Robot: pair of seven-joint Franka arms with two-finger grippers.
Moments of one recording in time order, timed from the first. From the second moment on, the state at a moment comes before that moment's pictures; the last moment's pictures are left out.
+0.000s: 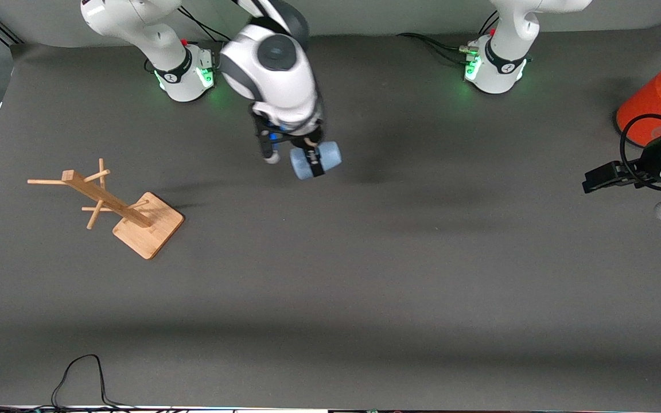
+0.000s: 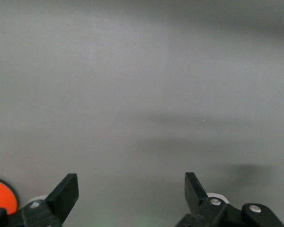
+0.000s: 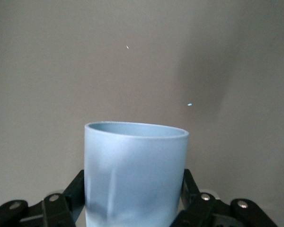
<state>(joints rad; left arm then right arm) -0.18 0.14 0.17 -1.46 -0.06 1.53 -0.10 0.52 0.36 0.38 -1.82 -0.20 2.21 2.33</state>
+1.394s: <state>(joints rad) -0.18 0.19 0.17 -1.47 -0.09 1.56 -0.10 0.65 0.73 0.38 -1.59 -0.51 2.24 2.67</state>
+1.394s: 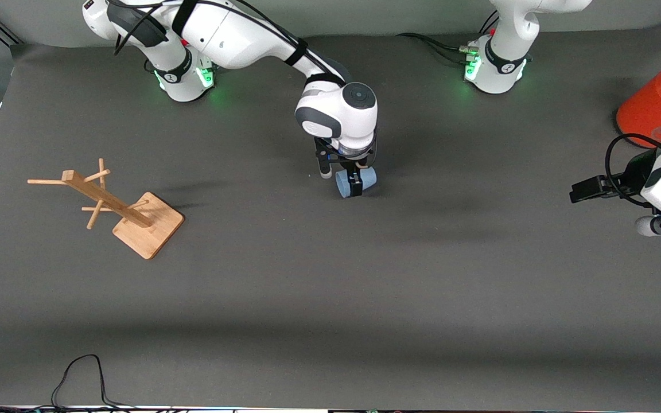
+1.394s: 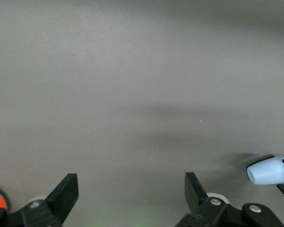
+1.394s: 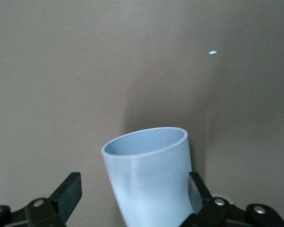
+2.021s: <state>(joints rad) -0.24 0.20 0.16 -1.48 -0.09 1.58 -0.16 0.59 0.62 0.37 -1.53 -0.45 2.15 2.34</state>
